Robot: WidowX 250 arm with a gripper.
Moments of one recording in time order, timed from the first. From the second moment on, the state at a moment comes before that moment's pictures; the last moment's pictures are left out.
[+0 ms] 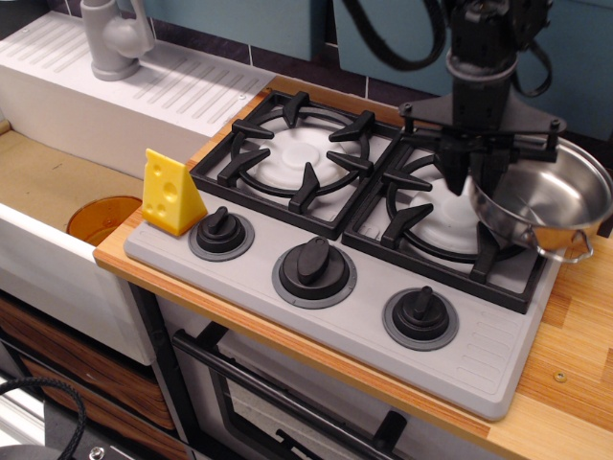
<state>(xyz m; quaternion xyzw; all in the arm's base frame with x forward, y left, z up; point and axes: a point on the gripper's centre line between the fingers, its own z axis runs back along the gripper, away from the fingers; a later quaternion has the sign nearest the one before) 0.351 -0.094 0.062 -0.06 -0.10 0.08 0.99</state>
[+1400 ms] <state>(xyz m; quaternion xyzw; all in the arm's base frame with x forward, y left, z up) 0.342 -0.071 0.116 -0.06 -0.03 0.06 1.00</state>
